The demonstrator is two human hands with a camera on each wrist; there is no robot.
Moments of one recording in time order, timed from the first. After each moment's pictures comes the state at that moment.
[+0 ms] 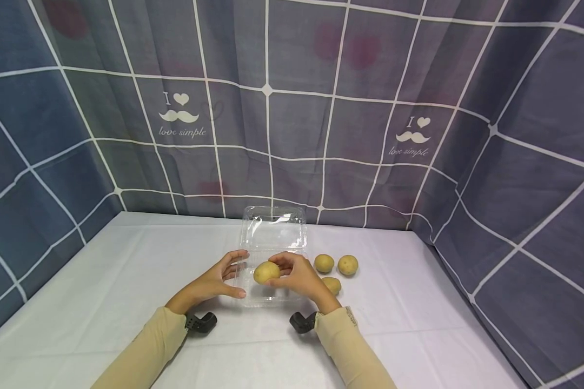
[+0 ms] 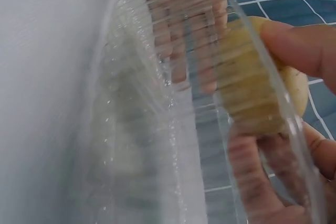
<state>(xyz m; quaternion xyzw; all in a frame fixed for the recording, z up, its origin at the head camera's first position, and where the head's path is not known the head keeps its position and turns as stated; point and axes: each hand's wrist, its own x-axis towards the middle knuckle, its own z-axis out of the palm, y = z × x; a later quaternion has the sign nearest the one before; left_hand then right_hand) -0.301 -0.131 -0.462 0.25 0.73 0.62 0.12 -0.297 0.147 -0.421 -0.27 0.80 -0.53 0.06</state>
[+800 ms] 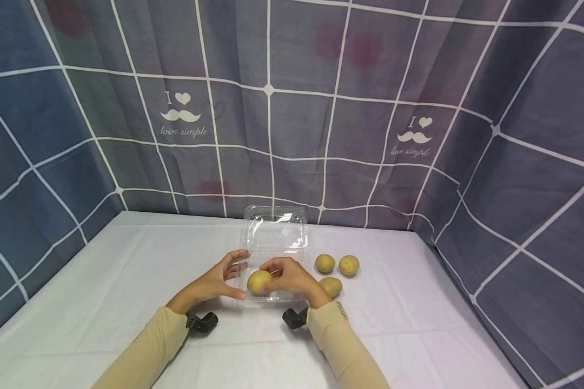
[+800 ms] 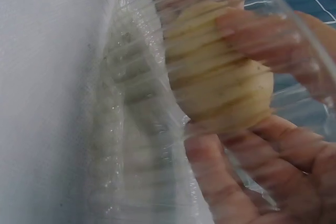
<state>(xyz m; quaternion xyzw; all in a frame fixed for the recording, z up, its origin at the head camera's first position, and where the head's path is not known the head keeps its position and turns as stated) -0.298 -0.133 -0.459 0.26 0.73 0.62 0.13 -0.308 0.132 -0.428 -0.27 0.80 -0.52 0.16</state>
